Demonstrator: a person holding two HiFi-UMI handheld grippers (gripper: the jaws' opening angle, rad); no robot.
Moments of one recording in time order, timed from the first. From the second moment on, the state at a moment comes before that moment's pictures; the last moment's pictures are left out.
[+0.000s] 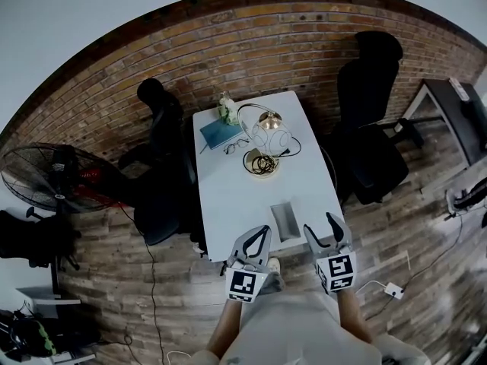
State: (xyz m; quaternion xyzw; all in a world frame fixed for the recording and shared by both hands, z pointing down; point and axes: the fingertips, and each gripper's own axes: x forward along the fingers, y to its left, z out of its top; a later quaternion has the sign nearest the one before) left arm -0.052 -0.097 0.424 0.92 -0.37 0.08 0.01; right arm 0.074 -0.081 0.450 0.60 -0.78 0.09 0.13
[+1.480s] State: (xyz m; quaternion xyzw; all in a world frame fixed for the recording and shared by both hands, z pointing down) left arm -0.011 -0.153 0.539 0.93 -0.33 0.14 0.09; right arm 0.094 -0.123 0.549 0.60 -0.75 0.18 0.18
